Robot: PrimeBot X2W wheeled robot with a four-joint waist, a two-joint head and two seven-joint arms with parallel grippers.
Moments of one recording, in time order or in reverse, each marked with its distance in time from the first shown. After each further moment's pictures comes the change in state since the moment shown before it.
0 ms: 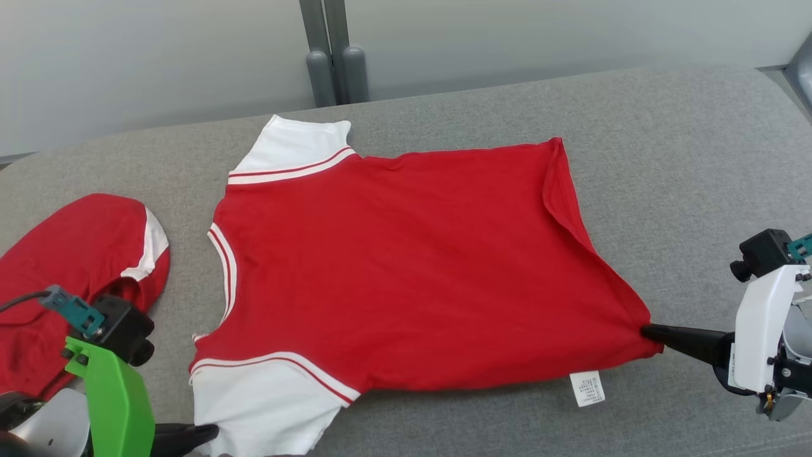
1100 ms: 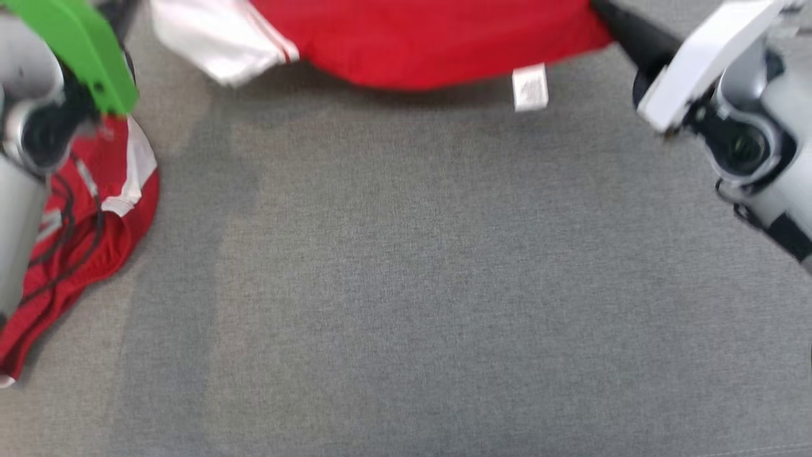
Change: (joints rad) left arm -0.813 -0.681 0.058 1.223 0.472 -0.299 -0.447; right arm -0.508 0.463 -0.188 0.464 -0.279 0.000 -0.226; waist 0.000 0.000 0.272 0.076
